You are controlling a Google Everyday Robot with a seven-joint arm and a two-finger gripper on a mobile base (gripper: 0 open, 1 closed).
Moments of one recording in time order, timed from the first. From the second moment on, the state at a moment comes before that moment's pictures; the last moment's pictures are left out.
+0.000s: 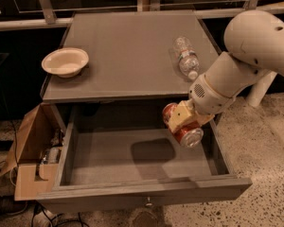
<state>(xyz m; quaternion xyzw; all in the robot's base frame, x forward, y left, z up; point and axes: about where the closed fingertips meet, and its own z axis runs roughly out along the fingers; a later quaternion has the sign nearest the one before) 0.473 -0.124 0.810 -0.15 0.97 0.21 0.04</state>
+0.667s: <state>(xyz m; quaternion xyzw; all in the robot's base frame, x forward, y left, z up) 0.471 -0.121 0.787 -0.12 0.97 0.21 0.03</state>
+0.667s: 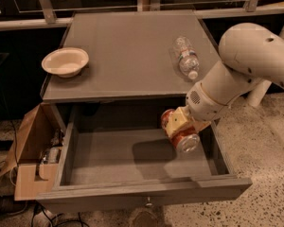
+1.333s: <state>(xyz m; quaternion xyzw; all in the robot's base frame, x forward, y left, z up) 0.461 -0.103 0.732 -0.06 0.97 0.22 0.01</state>
